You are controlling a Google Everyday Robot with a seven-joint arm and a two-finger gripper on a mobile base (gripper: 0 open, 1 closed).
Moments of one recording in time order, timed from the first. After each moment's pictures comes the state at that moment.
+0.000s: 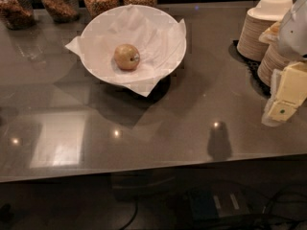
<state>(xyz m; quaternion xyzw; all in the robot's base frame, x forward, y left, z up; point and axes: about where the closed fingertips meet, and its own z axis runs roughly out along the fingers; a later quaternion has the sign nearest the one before) 0.438 -0.217 0.976 -0.60 0.78 -0.03 0.16</state>
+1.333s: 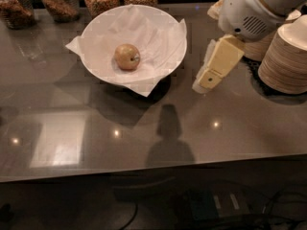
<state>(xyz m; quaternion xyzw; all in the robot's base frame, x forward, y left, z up) 0.501 -0.113 1.001 -0.60 0.75 0.03 0.29</state>
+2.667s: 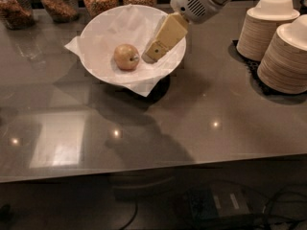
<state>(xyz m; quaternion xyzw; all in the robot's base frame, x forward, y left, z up) 0.571 -0.025 1.017 -0.56 0.73 0.10 0.38</state>
